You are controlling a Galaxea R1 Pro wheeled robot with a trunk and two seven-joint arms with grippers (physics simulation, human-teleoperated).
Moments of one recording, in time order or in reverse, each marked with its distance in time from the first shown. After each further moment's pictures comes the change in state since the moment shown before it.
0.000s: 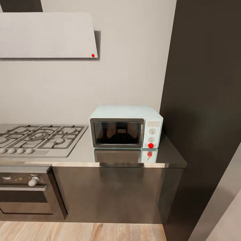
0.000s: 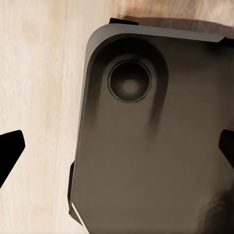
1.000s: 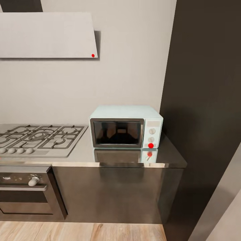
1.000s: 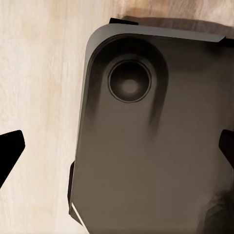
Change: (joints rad) left arm 0.000 0.000 0.000 0.000 0.000 0.000 0.000; right arm -0.002 0.032 -0.005 -0.750 0.104 0.398 -0.013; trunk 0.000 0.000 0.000
